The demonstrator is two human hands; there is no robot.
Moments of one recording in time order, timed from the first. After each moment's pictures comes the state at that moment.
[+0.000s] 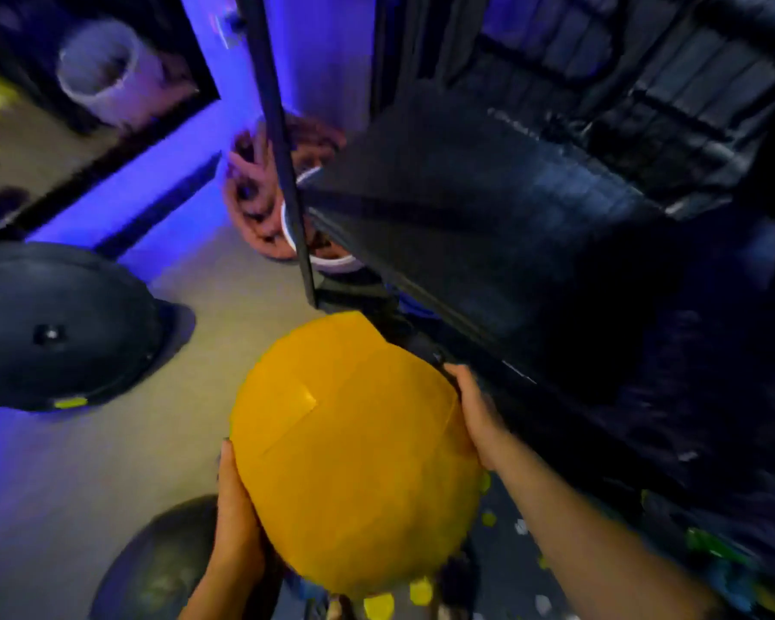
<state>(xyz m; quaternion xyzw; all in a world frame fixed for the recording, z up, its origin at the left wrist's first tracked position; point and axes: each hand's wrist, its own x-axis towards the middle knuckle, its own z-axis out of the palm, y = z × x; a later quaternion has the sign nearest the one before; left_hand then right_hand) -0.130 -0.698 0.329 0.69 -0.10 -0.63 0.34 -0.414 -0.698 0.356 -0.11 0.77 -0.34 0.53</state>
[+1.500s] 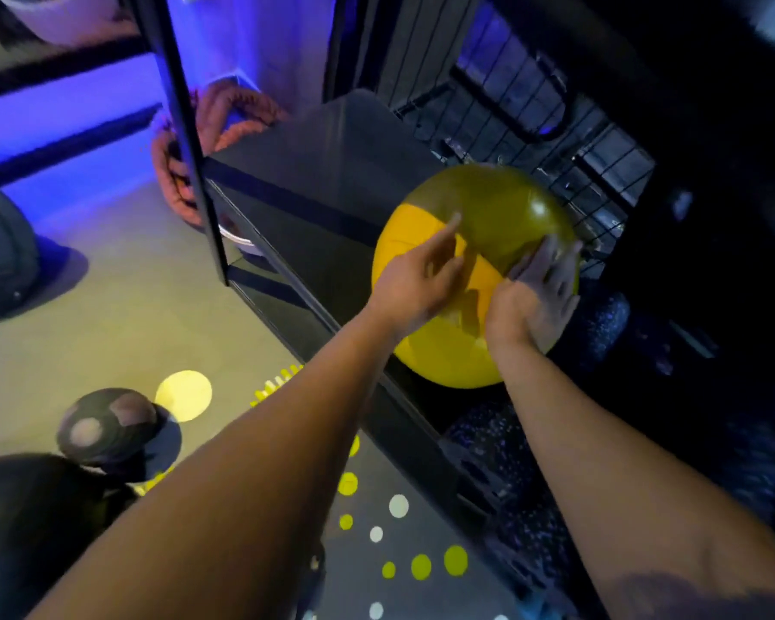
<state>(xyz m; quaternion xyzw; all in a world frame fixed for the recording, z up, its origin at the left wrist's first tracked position) -0.512 -0.792 0.465 0.43 -0.65 -0.55 0.30 -0.666 -0.748 0.461 -0.38 0.90 -0.15 -0.18</state>
